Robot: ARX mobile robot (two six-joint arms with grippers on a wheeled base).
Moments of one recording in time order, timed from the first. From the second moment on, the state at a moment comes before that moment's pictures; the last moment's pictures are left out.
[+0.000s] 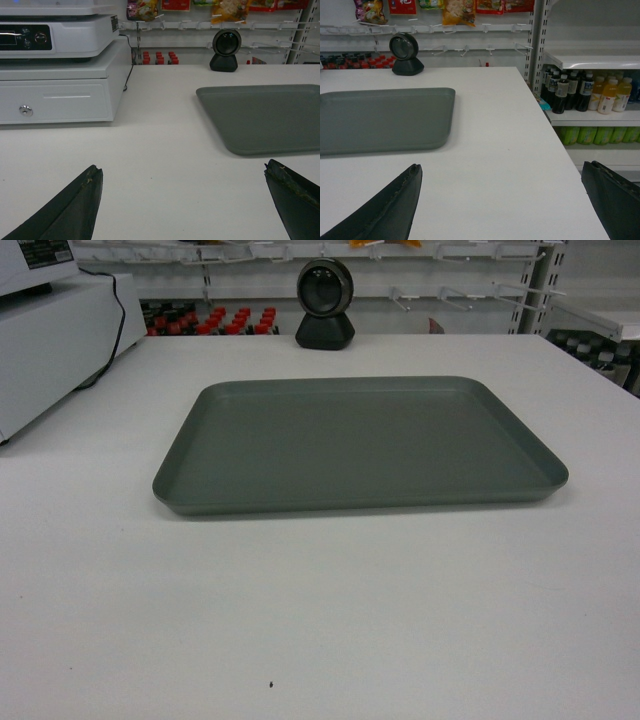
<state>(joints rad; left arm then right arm) 0.00 0.01 0.01 0.00 0.00 -0.02 0.00 0.00 0.01 0.00 0.00 0.01</state>
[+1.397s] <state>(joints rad) 0.00 0.01 0.01 0.00 0.00 -0.02 0.00 0.00 0.01 0.00 0.00 0.01</state>
